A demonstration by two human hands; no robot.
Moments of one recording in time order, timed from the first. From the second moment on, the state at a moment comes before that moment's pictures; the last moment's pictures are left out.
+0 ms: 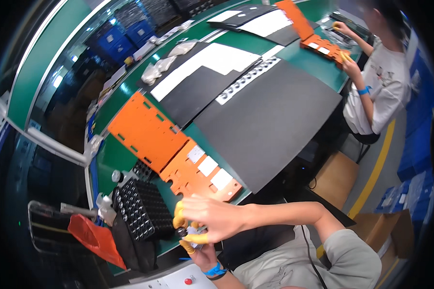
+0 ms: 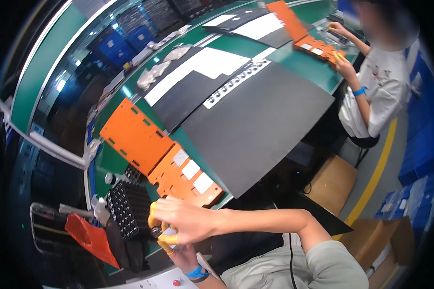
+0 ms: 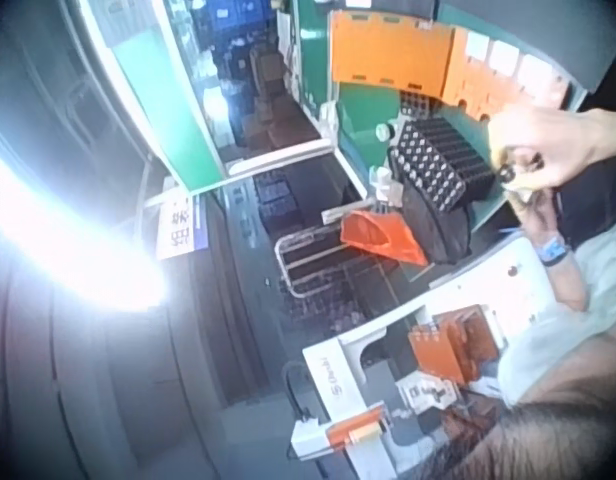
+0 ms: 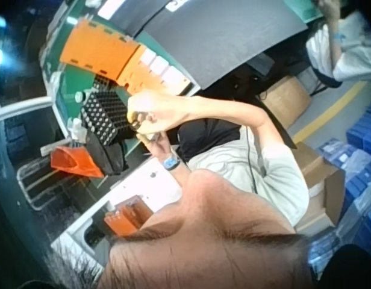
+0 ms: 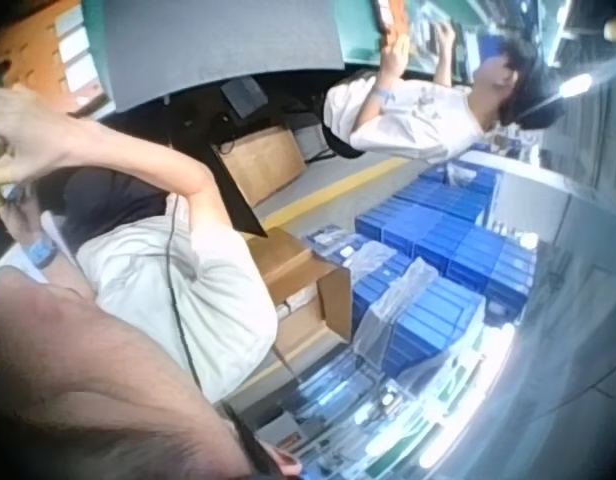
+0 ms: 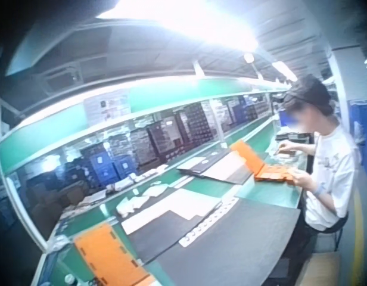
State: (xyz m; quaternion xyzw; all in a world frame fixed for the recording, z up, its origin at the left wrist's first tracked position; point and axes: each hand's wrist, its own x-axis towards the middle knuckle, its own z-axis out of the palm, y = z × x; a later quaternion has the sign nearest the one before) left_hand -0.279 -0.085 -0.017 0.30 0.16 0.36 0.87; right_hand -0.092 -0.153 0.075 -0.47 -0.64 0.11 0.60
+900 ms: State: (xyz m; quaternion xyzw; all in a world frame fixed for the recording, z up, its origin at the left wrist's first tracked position) left_hand -0.236 -0.084 0.011 0.47 0.07 0.41 0.78; right_hand -0.080 -0.175 0.064 -0.58 -0.59 0.12 0.55
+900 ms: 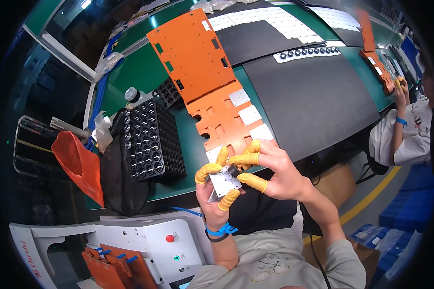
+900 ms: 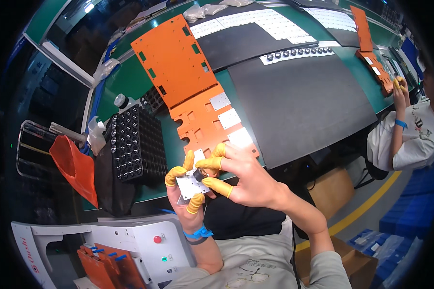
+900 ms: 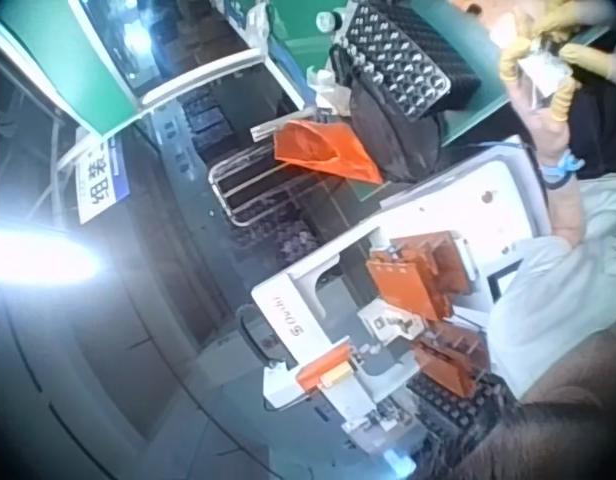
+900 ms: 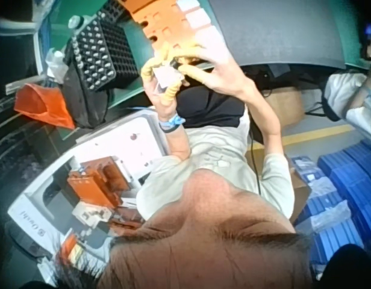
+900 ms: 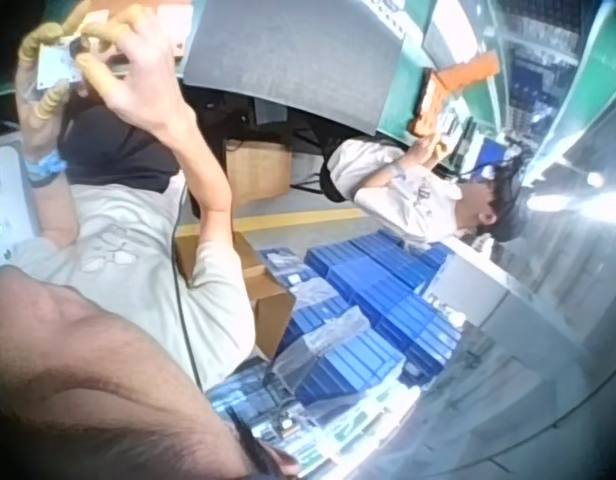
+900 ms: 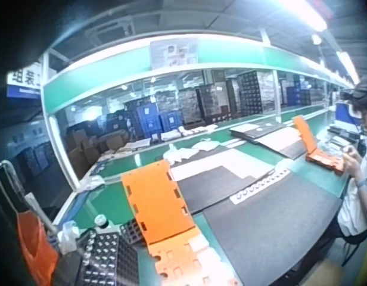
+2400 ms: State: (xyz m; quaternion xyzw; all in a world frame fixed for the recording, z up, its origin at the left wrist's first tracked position) left_hand -0.233 -0.088 0.021 0.53 0.25 0.34 0.74; right_hand -0.109 -0.170 0.026 -0.65 -0.55 -0.02 0.53
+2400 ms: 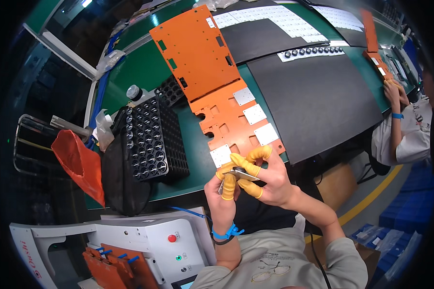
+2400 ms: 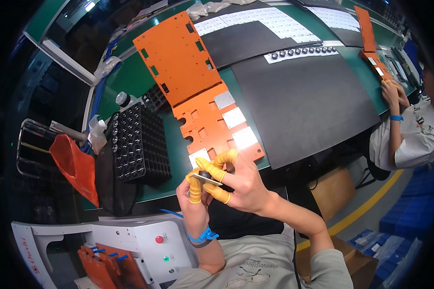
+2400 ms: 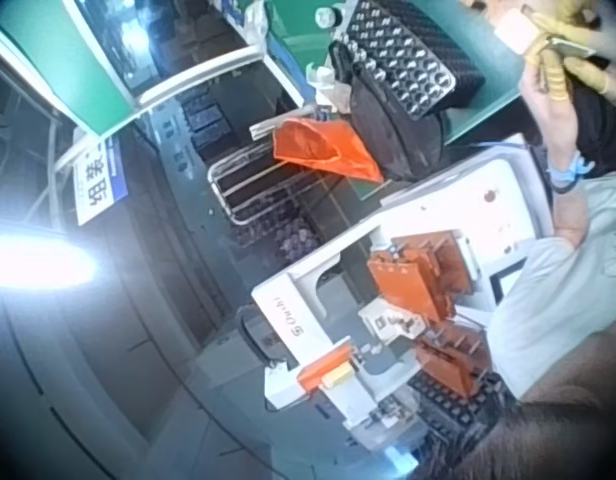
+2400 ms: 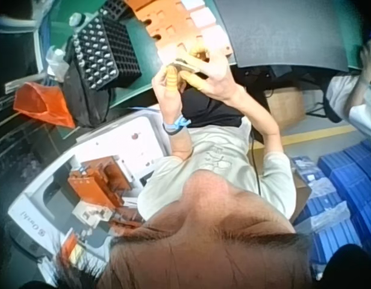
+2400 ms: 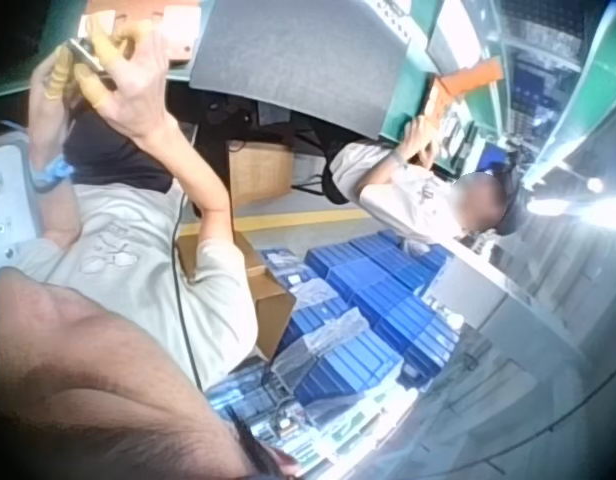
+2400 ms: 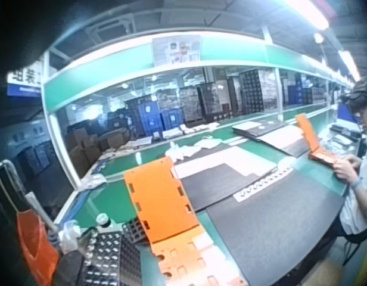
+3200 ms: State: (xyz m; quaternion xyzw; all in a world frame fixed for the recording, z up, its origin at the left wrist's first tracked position) left_hand -0.202 -0.024 0.031 0.83 0.49 0.22 0.17; right_hand -0.080 -0.227 -0.015 -0.67 -0.39 -0.07 0.63
